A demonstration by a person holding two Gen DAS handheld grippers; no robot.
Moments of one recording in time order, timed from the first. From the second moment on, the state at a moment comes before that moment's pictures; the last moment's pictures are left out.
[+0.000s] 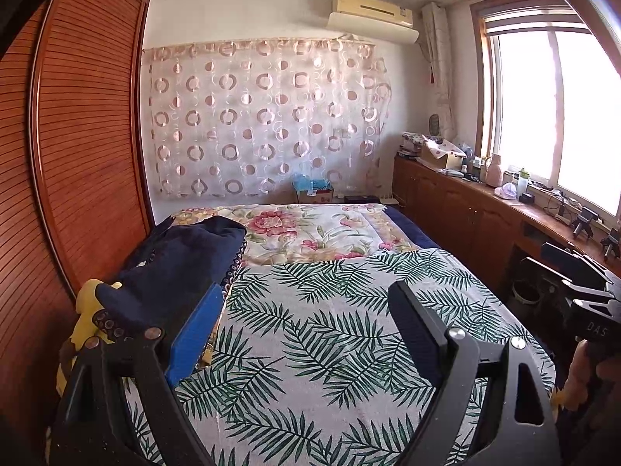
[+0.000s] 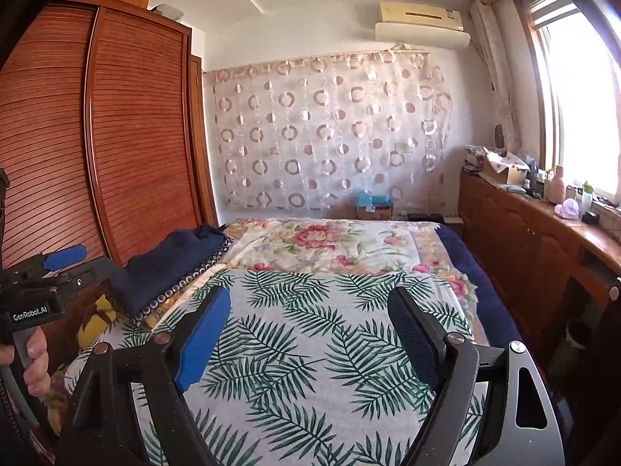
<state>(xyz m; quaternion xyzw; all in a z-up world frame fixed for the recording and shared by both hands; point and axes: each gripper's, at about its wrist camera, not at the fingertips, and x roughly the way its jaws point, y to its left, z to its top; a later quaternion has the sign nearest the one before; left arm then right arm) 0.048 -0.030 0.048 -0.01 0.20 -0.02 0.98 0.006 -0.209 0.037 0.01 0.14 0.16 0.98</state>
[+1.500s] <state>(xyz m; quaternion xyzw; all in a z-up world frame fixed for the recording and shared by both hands) 0.046 -0.030 0.048 -0.01 0.20 -0.02 0.98 0.012 -0.230 0.036 0.00 0.14 0.16 0.98</state>
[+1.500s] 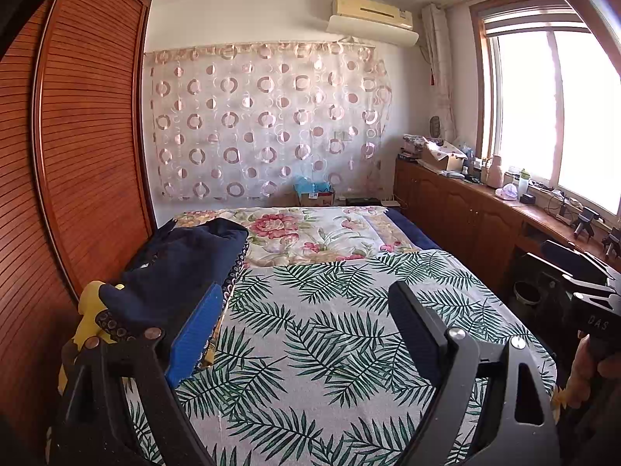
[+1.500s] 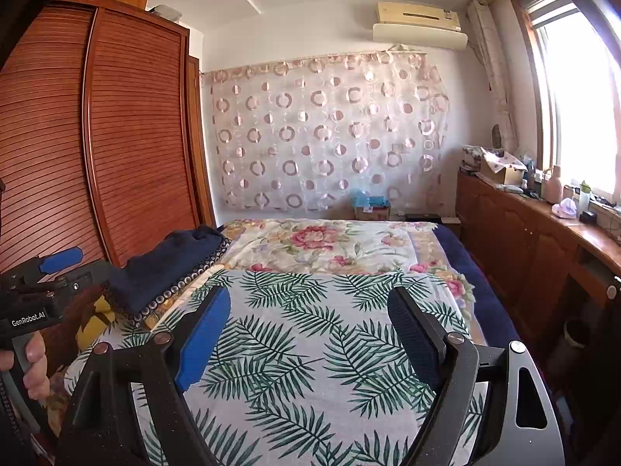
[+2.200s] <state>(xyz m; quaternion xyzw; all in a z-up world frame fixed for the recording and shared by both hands) 0.045 -0.029 0.049 -0.01 0.19 -0.02 0.98 0.014 -0.236 0.037 0.00 0.14 0.16 0.98</state>
